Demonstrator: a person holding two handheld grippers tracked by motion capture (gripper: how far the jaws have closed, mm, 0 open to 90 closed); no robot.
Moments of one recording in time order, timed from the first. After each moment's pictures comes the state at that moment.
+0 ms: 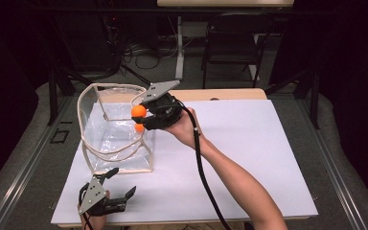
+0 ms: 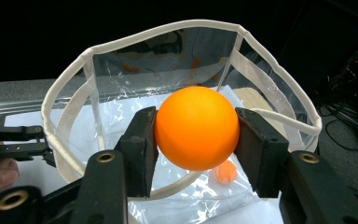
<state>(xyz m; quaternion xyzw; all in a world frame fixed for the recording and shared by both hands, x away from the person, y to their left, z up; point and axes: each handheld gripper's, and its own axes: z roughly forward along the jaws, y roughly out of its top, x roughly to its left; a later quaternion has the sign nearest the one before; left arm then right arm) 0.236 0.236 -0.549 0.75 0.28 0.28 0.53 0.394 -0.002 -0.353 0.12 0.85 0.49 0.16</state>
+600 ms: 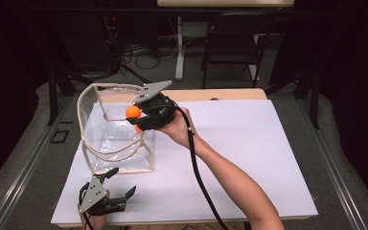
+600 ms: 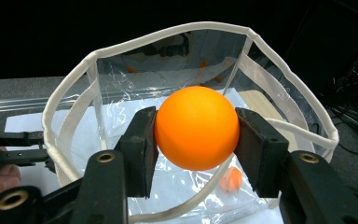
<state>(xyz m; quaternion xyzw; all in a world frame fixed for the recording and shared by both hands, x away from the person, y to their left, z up) 0.237 0.236 -0.550 0.75 0.28 0.28 0.53 0.395 0.013 -0.354 0.12 0.85 0.49 0.16</state>
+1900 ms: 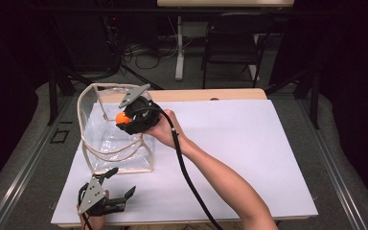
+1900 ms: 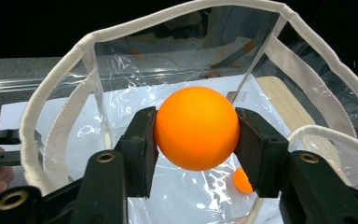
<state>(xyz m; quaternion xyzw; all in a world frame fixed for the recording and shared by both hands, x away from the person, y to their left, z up) 0.236 0.237 -0.548 0.75 0.27 0.29 0.53 0.402 0.052 -0.371 0.11 0.88 0.45 0.14</state>
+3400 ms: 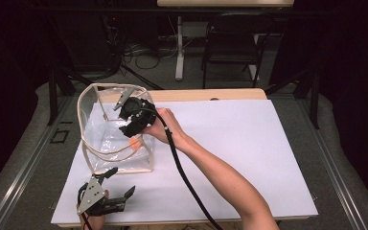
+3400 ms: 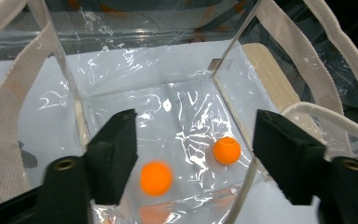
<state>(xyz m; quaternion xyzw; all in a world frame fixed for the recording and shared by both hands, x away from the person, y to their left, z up) 0.236 0.238 -0.548 0.75 0.27 0.29 0.53 0.410 0.068 -0.377 0.12 0.91 0.36 0.18</state>
